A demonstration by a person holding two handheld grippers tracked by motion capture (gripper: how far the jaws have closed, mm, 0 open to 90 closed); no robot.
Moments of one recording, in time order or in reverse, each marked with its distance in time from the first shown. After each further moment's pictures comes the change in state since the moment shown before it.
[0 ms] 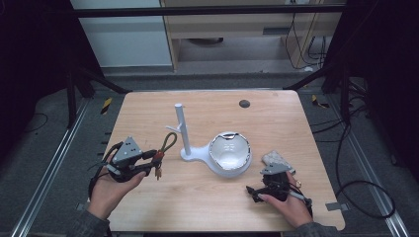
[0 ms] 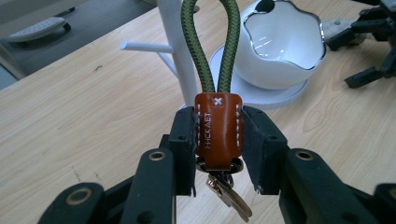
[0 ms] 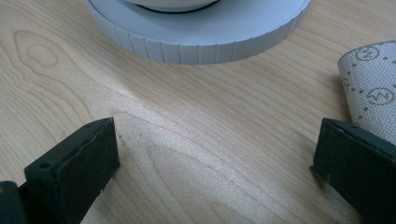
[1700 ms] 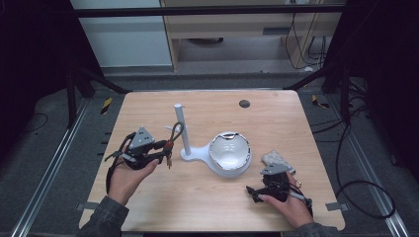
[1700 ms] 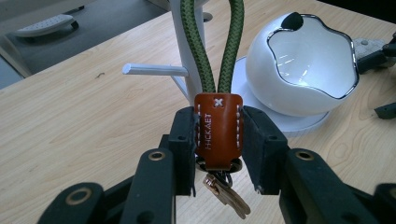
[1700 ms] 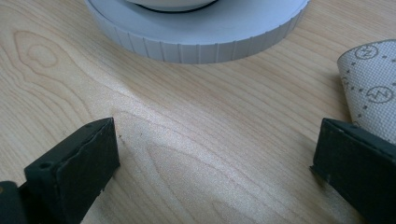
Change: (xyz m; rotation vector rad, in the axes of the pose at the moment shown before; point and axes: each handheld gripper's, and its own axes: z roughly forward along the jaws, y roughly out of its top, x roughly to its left) left arm 0.011 0.011 0.043 -0.012 0.032 -0.065; right arm 0.000 0.000 0.000 -0.001 -0.003 -0.003
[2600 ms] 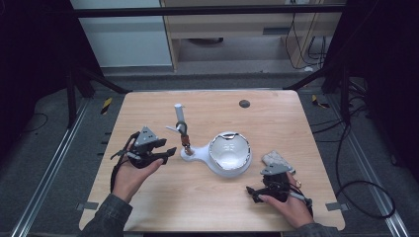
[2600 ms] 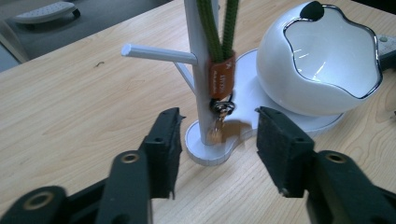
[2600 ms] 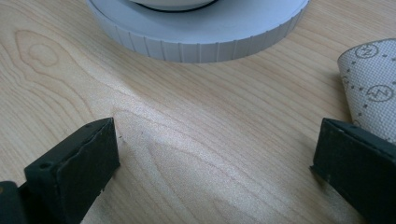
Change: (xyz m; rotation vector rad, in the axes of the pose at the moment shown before) left arm 0.004 -0.007 0.016 0.026 0.018 -0.036; right arm 0.000 0.000 -0.001 0.002 -0.003 -0.002
